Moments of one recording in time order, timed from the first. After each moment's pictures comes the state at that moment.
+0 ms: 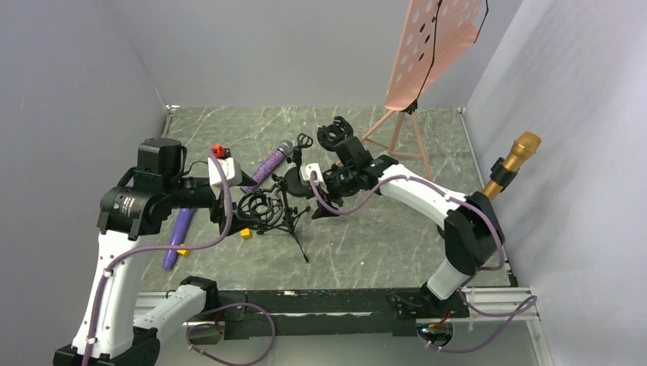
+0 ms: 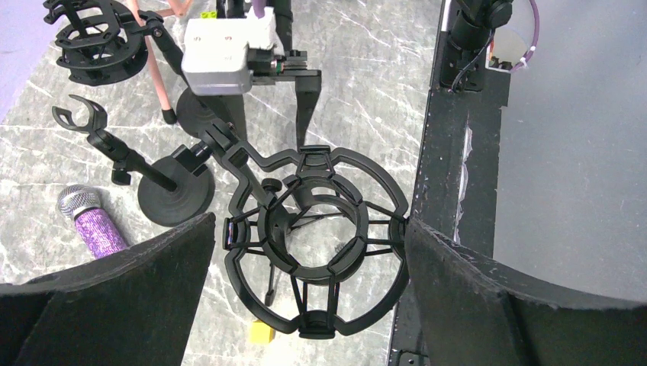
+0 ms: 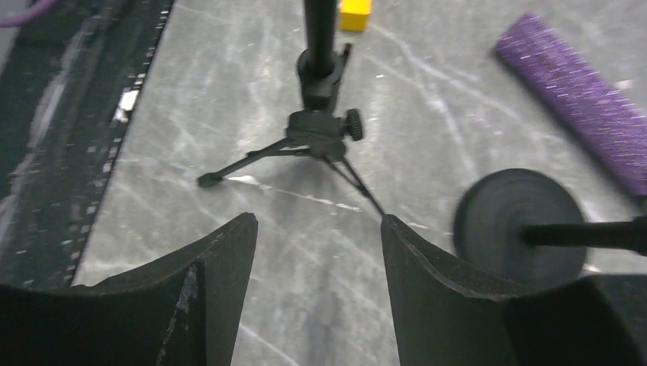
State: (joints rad) left arm -0.21 0.94 1.41 -1.17 0.99 0.67; right arm 0.68 1.60 1.20 -0.46 -0.86 -0.86
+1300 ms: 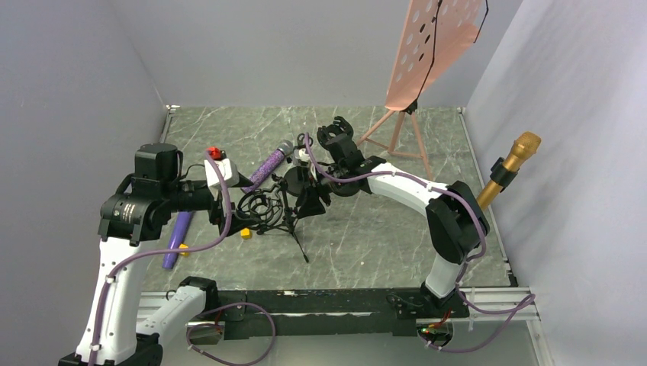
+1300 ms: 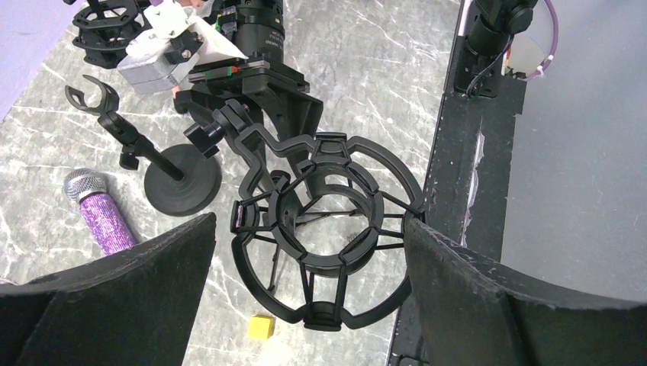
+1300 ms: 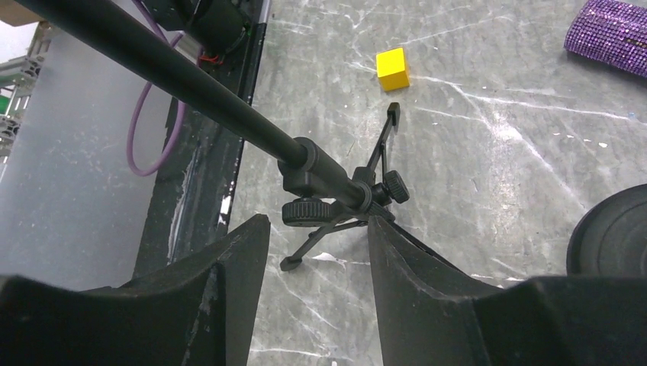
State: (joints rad) left arm -0.17 0.89 1.34 -1.12 0.99 0.63; right arm 0.68 1.75 1.24 -0.26 -1.05 -0.29
